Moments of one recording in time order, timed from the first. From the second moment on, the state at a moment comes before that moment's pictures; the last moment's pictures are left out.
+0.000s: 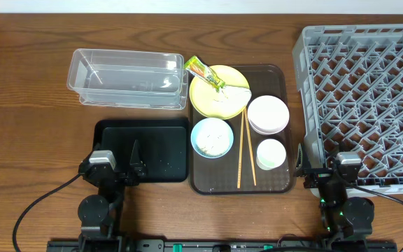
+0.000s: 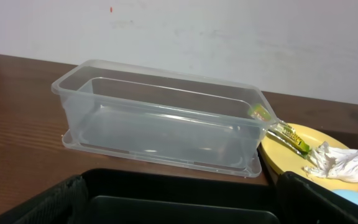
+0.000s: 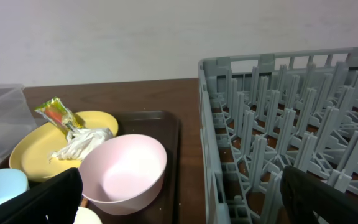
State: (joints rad) left arm -0.01 0.01 0.02 -0.12 0.00 -0.17; right arm 0.07 0.03 0.01 -0.07 -0.03 0.12
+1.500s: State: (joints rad) left arm -0.01 0.89 0.87 -0.85 0.05 -0.20; right arm 0.07 0.55 0.58 -0.54 -0.01 0.12
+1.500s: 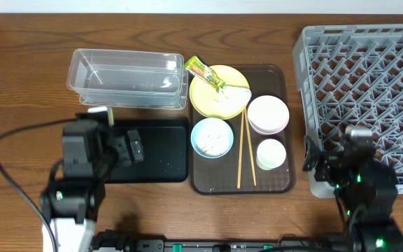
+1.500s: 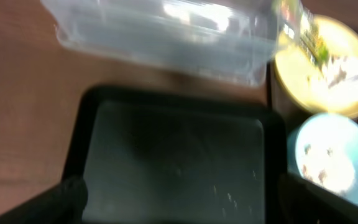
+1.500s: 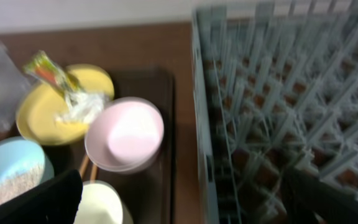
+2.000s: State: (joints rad) left arm -0.01 1.06 1.03 -0.85 0.10 -0.19; right arm 0.07 0.89 0.86 -0.75 0.00 0.12
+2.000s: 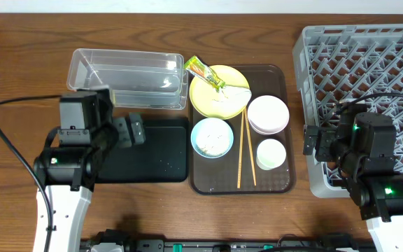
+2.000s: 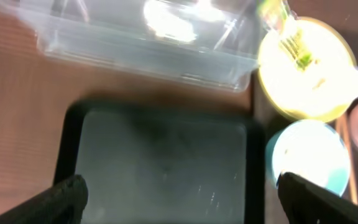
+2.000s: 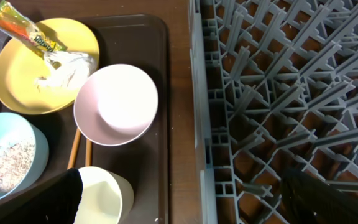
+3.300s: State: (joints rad) left arm -0.38 1.73 1.31 -0.35 0.30 0.32; right arm 0.07 0.89 0.86 -0.76 0.00 0.12
